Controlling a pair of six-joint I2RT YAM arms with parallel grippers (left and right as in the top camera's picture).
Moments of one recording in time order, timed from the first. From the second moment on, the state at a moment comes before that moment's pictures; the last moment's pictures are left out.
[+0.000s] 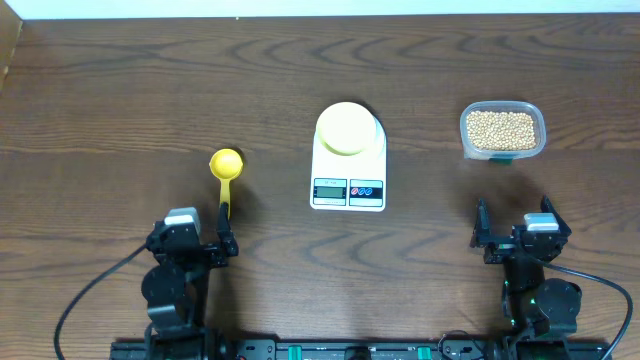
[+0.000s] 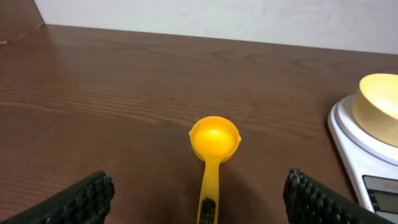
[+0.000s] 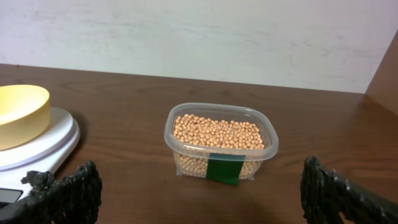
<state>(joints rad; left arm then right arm) 0.12 0.17 0.14 -0.27 0.05 -0.04 0.02 0.01 0.01 -0.07 0.02 -0.06</state>
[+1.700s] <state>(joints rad) 0.12 1.37 1.18 -0.93 0.05 -0.04 0.02 0.01 0.01 -0.07 0.02 -0.06</state>
